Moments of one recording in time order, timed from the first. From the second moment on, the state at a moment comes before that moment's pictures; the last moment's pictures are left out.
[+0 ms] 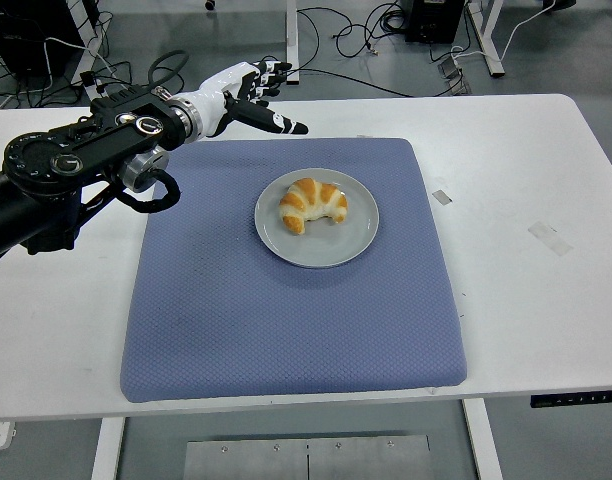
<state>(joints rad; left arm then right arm) -1.24 0.21 -0.21 -0.81 0.40 0.07 0.07 -0.10 0.00 0.05 0.12 -0.10 -0.11 0.25</state>
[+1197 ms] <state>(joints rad) -1.13 0.00 -0.60 -0.41 -0.08 0.02 0.05 -0.10 0.00 0.05 0.12 -0.10 -0.11 0.25</state>
